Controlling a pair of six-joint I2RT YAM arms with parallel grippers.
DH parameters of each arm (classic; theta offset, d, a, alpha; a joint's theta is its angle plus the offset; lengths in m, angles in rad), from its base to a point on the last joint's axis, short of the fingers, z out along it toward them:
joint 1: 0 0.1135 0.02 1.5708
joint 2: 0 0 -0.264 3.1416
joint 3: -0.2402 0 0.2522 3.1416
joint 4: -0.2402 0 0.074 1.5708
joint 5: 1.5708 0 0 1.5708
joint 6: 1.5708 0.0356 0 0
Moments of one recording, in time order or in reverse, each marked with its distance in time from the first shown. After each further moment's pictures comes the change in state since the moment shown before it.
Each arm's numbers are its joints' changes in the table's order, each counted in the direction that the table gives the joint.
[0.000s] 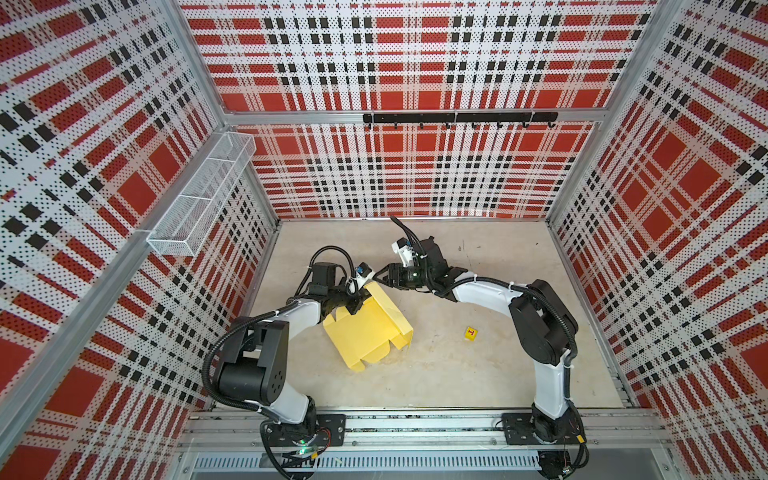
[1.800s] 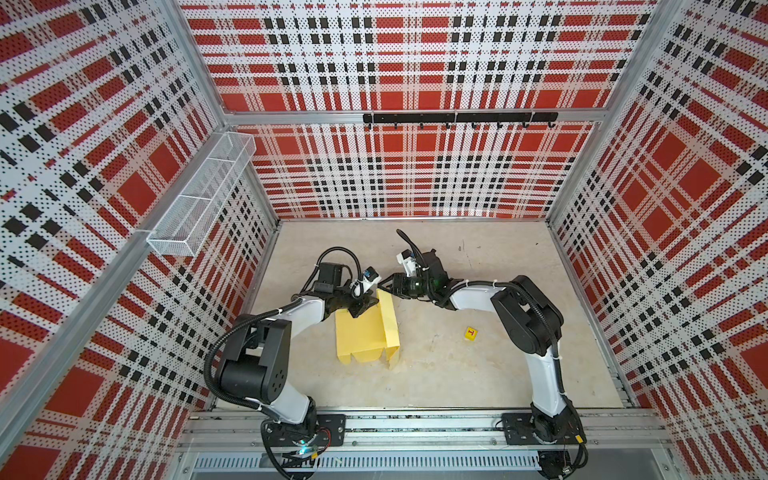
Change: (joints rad) left arm -0.039 -0.017 -0.044 -0.128 -0.025 0.089; right arm -0.035 -0.108 0.107 0.212 -0.002 0.064
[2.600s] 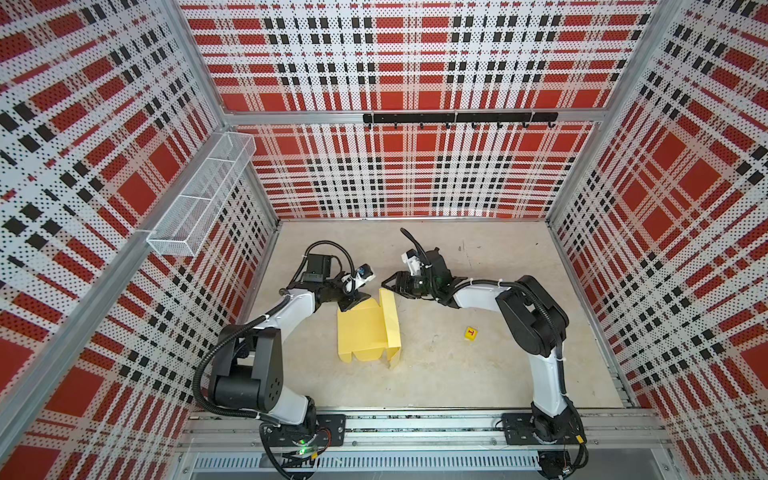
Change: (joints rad) left arm 0.089 0.054 -0.110 -0.232 0.008 0.318; right arm -0.026 0.048 0.009 -0.087 0.016 0.013
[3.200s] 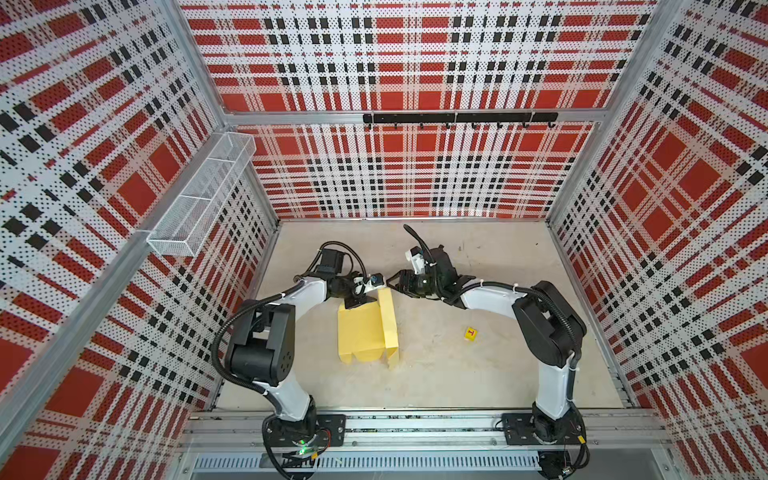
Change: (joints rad) left arm -0.077 -0.170 -0.111 -0.050 0.002 0.279; right arm 0.021 0.109 0.042 -0.086 0.035 -0.018
